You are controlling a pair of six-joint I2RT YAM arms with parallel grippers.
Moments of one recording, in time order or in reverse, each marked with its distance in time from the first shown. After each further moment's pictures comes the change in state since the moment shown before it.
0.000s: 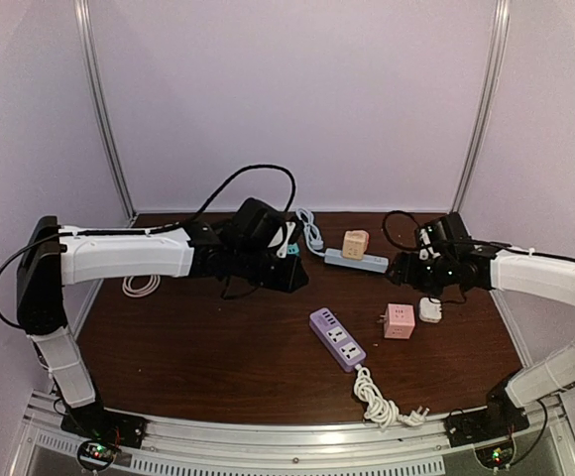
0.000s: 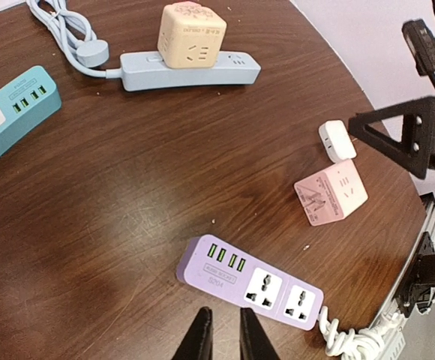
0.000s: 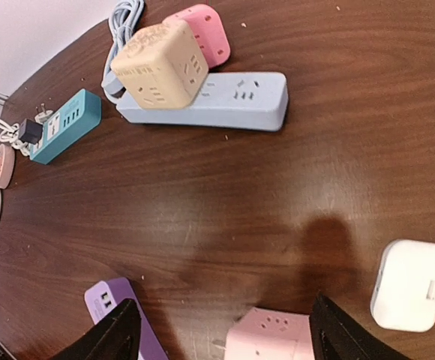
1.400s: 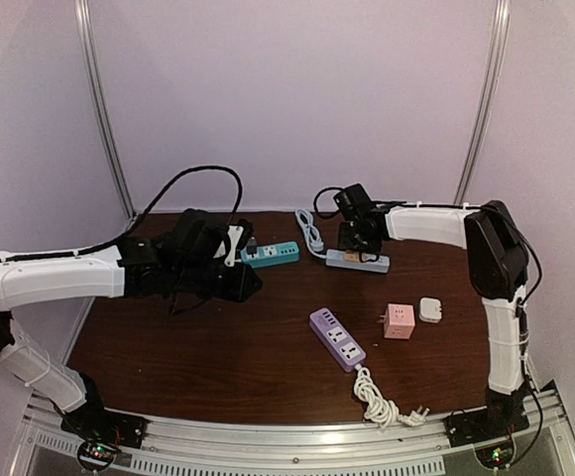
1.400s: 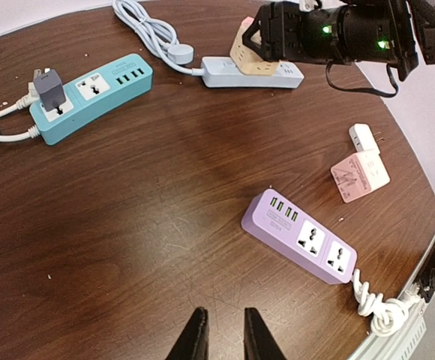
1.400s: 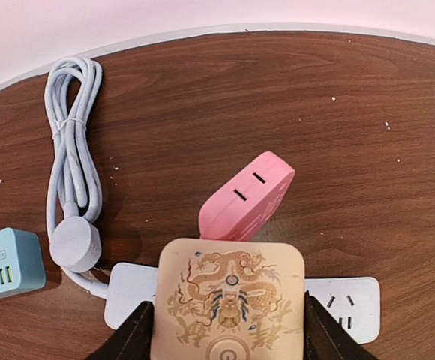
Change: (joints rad) left arm 0.027 -0.383 -0.342 -0.007 -0.126 0.003; right arm 0.130 0.854 0.909 -0.160 0.469 -0.061
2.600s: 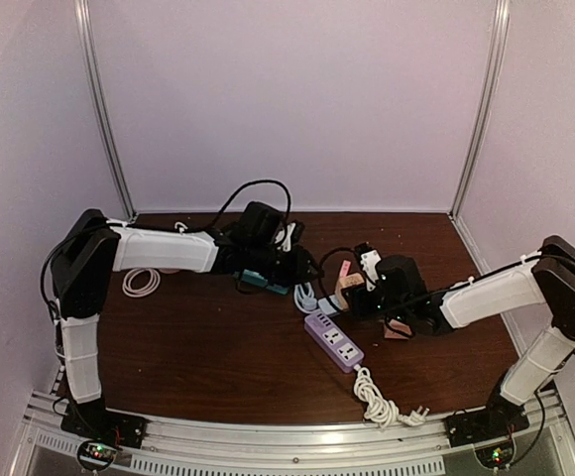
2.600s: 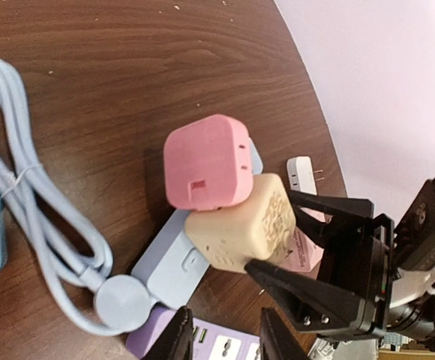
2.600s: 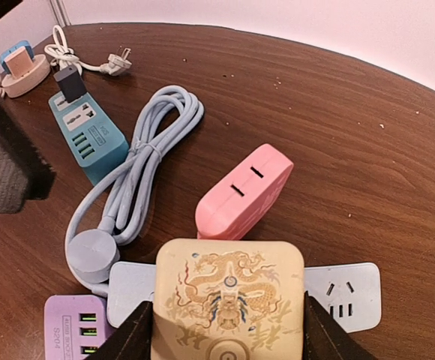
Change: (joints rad) left arm 0.105 0.568 0.358 0.269 0.439 -0.236; right arm 0.205 -0.560 -1.035 0.845 -0.167 -0.332
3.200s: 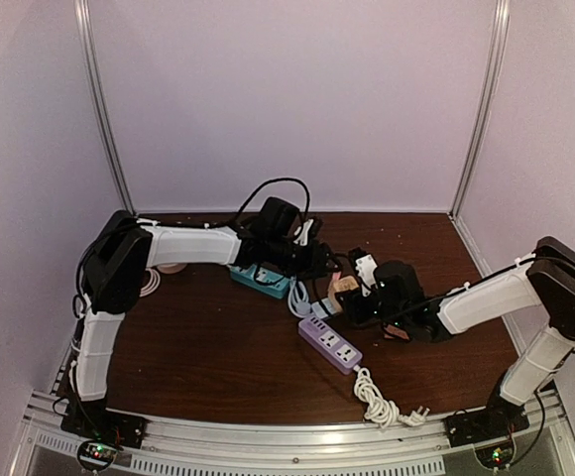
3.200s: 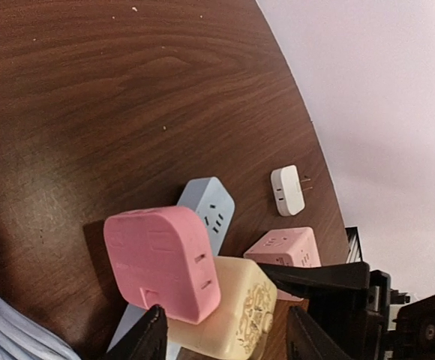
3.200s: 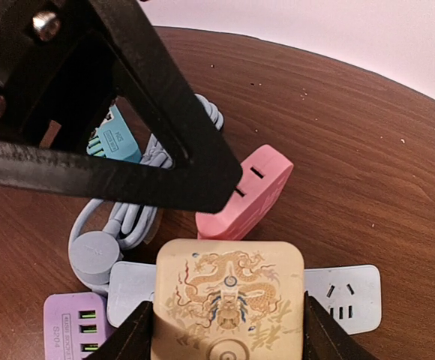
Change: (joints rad) left arm 0.012 0.220 0.280 -0.037 0.120 0.030; right arm 0.036 0.018 -0.032 0.097 -0.021 -0.034
